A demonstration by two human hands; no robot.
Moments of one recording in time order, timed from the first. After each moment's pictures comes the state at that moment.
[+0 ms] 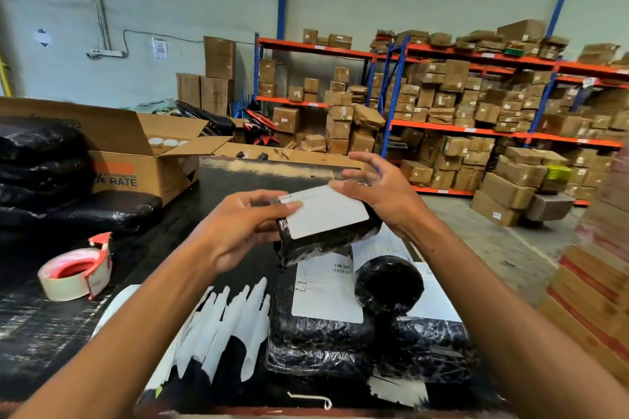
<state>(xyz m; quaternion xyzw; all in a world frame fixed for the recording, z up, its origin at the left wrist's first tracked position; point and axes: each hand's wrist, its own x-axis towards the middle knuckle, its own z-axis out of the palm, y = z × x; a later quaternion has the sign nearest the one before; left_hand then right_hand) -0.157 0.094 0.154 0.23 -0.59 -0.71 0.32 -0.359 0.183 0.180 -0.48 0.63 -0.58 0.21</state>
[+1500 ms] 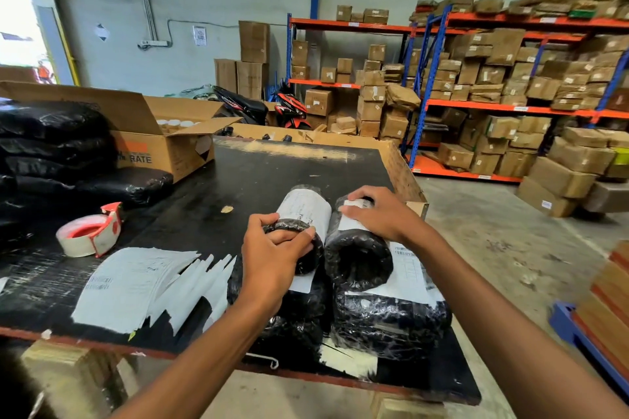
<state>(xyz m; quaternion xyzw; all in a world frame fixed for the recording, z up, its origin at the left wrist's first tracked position) -0.256 0.201 0.085 0.36 -0.52 -0.57 0.52 -0.448 0.219 0.125 -0.55 0.75 -0.34 0.14</state>
